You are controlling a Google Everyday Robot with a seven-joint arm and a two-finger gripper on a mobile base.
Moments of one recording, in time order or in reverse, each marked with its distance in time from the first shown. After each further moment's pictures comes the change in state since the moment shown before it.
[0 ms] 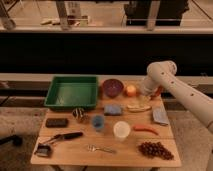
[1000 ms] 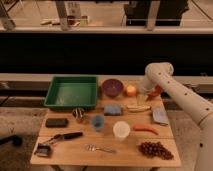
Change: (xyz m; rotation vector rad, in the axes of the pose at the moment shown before) arm 0.007 -0.030 0.031 0.032 -0.023 -0.020
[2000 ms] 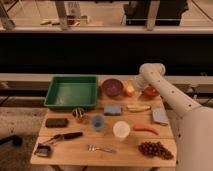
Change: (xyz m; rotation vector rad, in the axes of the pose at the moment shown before) arm -0.001 -0.053 0.052 0.068 -0.020 -0.043
